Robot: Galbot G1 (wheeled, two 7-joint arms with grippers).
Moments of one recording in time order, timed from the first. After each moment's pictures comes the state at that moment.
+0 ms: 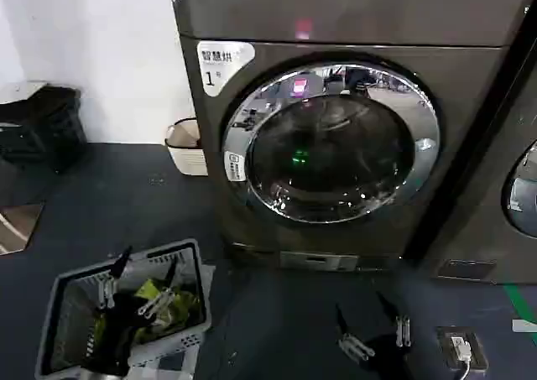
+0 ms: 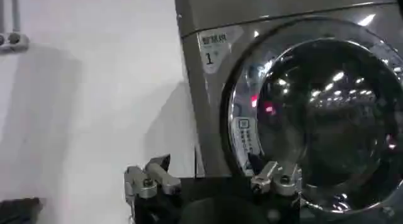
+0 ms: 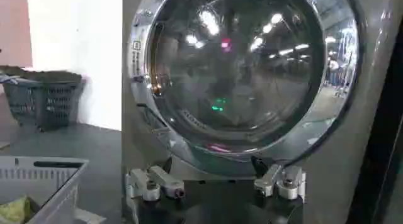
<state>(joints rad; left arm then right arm) 1.77 -1.43 -0.71 -2.28 -0.11 -0.24 0.19 -1.96 1.53 0.63 2.38 0.01 0.06 -0.26</state>
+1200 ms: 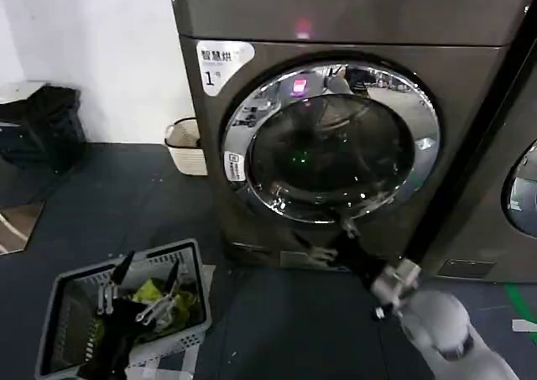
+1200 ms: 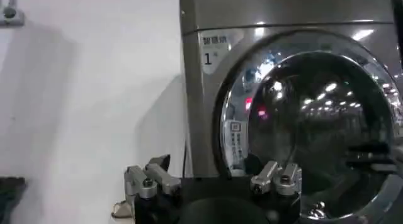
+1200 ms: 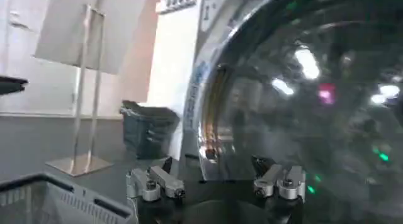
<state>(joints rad) 1.83 -1.46 -0.72 -2.34 -0.20 -0.18 0.25 -0.97 1.00 0.23 1.93 0.42 -0.09 -0.36</state>
